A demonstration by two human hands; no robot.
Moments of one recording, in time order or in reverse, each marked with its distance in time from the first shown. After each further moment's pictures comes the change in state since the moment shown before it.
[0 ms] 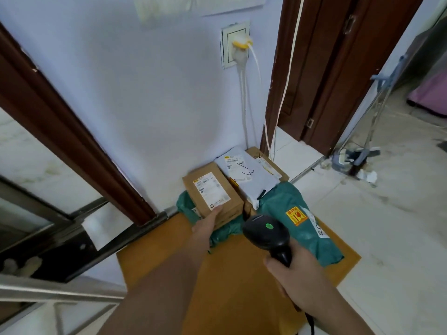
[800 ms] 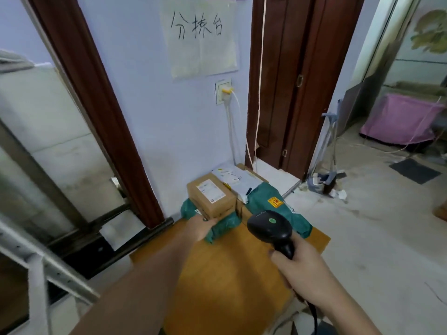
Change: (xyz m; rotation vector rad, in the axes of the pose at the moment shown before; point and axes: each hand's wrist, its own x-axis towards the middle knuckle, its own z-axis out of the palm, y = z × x) left_hand -0.222 0.002 -0.089 0.778 -0.122 0.527; right_hand -0.182 0.002 0.036 0.023 0.225 -0.152
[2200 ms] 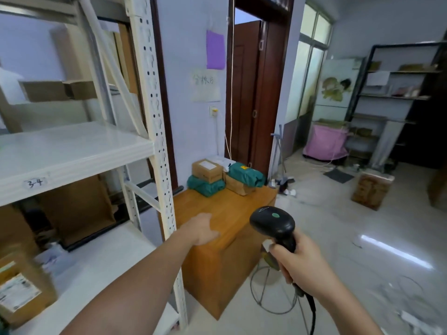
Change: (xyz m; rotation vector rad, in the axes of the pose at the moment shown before) left_hand -0.551 -0.230 0.000 0.582 -0.009 0.477; right_hand -0.616 -0.034 0.139 0.025 0.261 -0.078
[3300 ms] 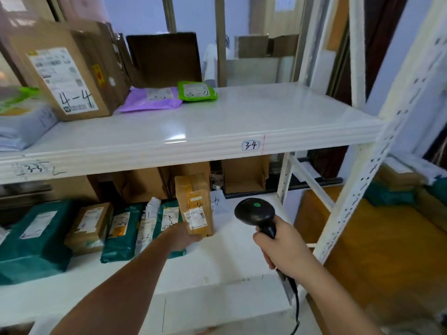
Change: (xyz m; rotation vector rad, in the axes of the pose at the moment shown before) left_hand -0.212 -0.432 -0.023 -0.279 0.145 -0.857; right_hand 0.084 -0.145 0.370 -0.010 -0.773 -0.278
